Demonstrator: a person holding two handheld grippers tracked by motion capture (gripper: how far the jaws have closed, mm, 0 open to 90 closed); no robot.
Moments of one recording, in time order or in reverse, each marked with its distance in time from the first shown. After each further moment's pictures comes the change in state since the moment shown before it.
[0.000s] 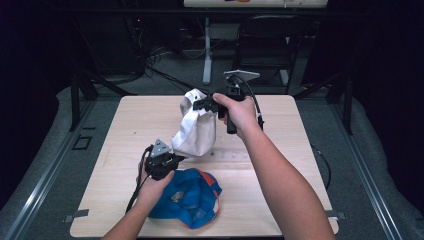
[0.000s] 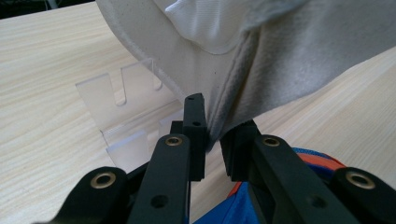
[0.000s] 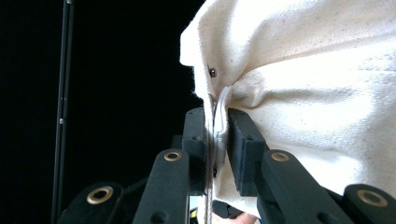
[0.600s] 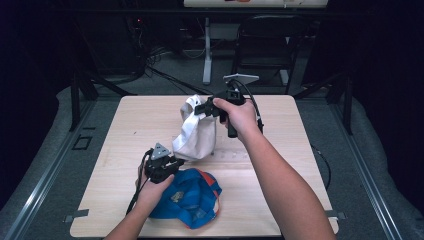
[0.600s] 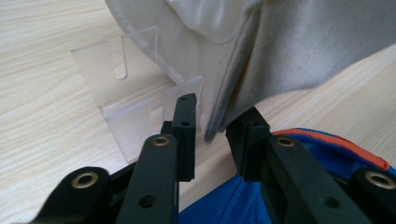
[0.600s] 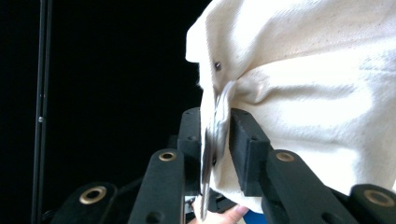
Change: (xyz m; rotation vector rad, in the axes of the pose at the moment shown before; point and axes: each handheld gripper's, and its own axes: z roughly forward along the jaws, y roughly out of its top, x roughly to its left) left arm 0.002 -0.013 0.004 0.033 0.018 -0.024; right arm -0.009 -0.004 0.002 0.024 -0.059 -0.024
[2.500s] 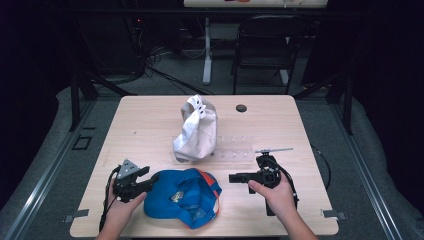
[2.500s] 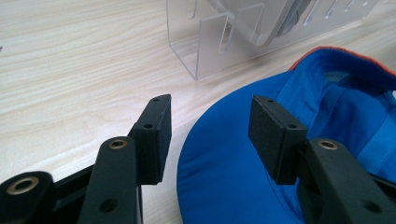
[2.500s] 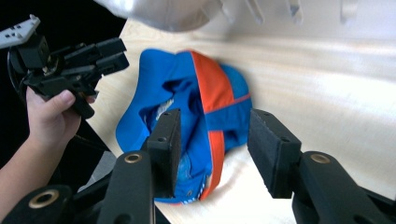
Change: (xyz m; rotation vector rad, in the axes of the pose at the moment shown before) left arm 0.031 -0.053 -0.068 0.029 0.075 -0.037; right arm -0.126 -0.170 -0.026 -0.117 -0.174 -0.293
